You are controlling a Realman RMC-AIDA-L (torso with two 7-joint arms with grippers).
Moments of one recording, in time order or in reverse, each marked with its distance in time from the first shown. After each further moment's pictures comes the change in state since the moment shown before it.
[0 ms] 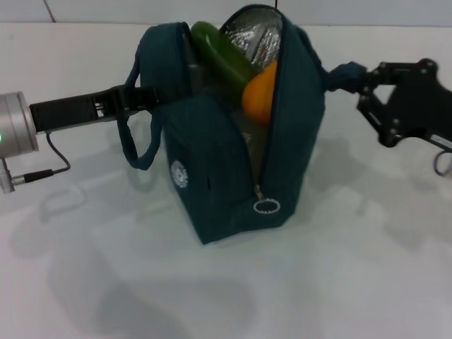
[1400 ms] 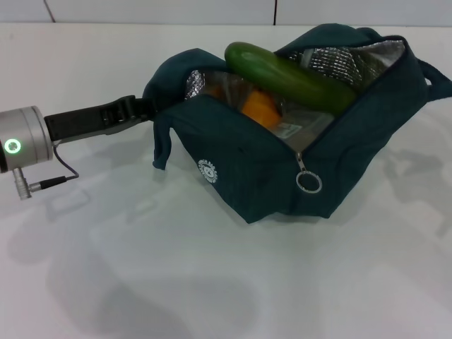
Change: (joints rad) left arm -0.016 0.005 0.003 -0.121 0.029 -0.165 0.018; right arm -0.121 -0.007 0.288 0.167 -0.002 -0.186 -0.040
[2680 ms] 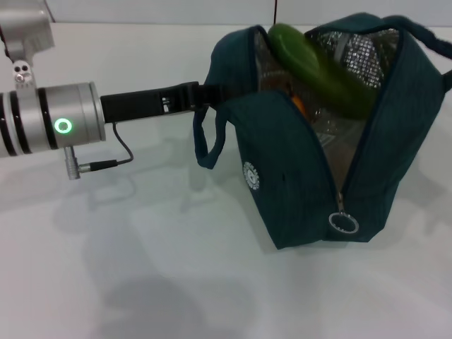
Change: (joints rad) left arm -0.094 -0.002 0.174 -0.057 -0.167 0.076 0.072; right arm 0.022 0.000 0.055 -0.108 -0.040 -0.146 -0.033
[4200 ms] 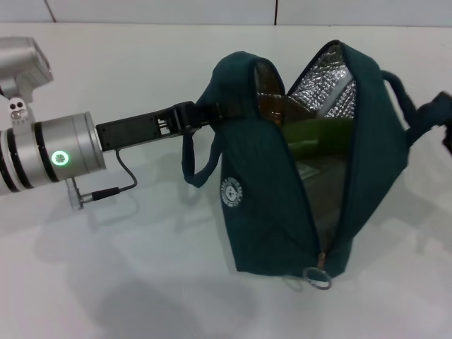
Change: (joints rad) left arm 0.044 -0.006 -0.008 -0.126 -0.089 0.052 0.092; right arm 0.055 -0.001 -0.001 0.130 -0.126 -0.053 -0.011
